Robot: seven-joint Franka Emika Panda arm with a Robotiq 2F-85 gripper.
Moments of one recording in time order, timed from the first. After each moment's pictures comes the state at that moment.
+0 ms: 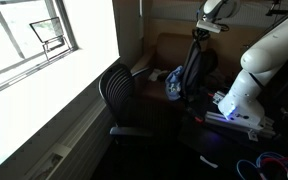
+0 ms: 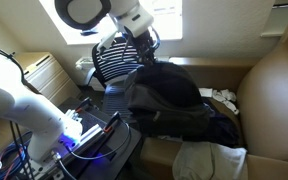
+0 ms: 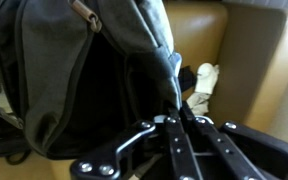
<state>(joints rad) -0.37 -0.34 -0.36 -2.67 -0.08 2.60 0.59</state>
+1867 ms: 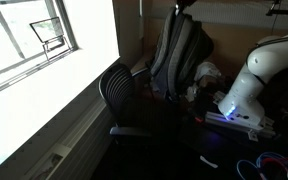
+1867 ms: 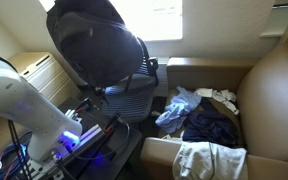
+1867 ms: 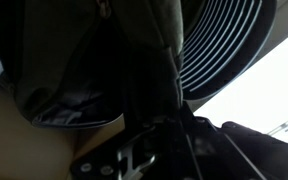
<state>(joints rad) -0.09 -0.84 0.21 -2.44 0.10 1.95 0.61</state>
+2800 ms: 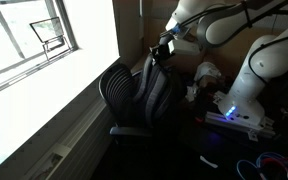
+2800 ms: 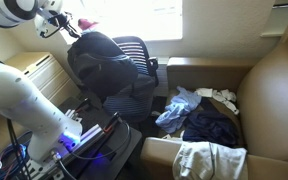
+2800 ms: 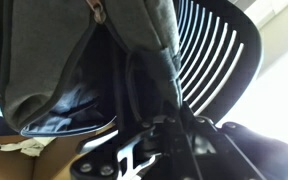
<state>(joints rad) 0.08 -0.58 0.47 -2.81 0.20 2.71 0.91</state>
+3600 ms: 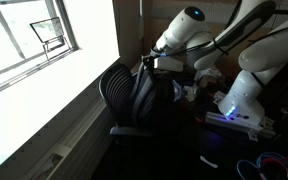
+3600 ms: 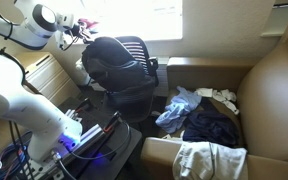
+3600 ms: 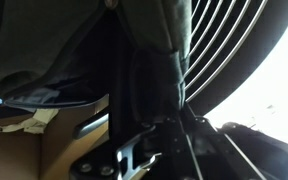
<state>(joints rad) -0.48 -0.42 0.97 -2.80 -0.15 3.10 1.35</state>
